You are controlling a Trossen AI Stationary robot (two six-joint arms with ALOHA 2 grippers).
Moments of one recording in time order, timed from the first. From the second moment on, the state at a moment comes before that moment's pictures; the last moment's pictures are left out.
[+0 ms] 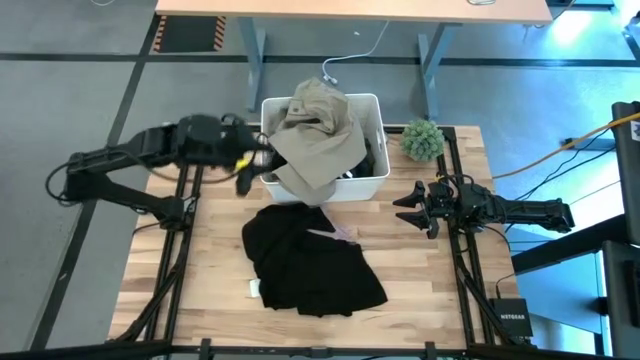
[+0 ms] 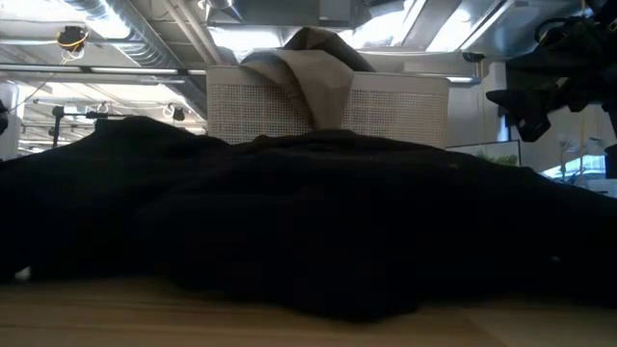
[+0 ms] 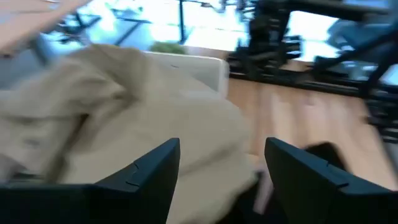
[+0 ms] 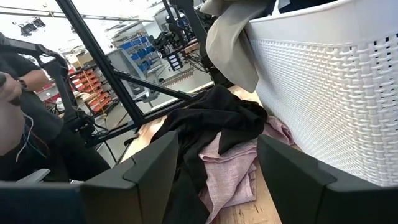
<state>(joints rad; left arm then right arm) 0.12 1.08 1.34 -0.69 -0.11 -0.06 -0.02 0.05 0.02 -0.01 -0.09 0.44</state>
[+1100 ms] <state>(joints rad) -0.49 1.44 0.88 -0.43 -0.50 -0.58 -0.02 0.05 0.02 -0.01 -0.09 0.44</state>
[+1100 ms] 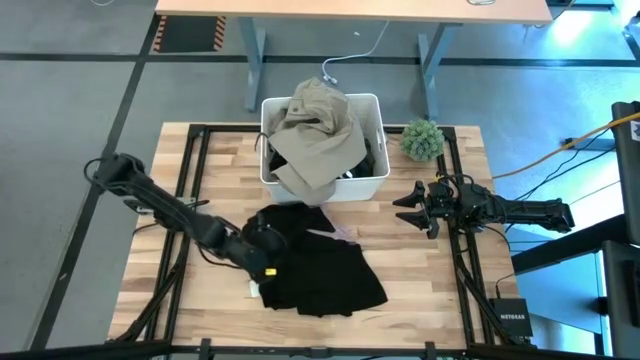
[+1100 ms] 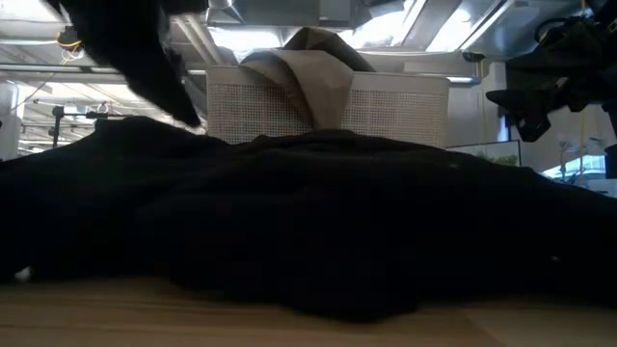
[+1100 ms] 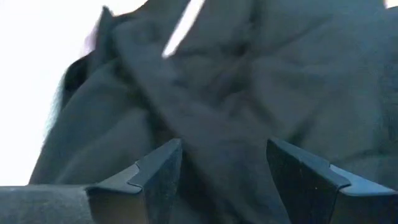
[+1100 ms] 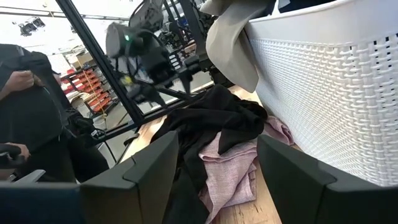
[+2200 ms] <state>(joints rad) -0.37 1.59 0.90 -0.36 -0.47 -0.62 -0.02 0.05 0.02 -0.01 -0.09 0.44</state>
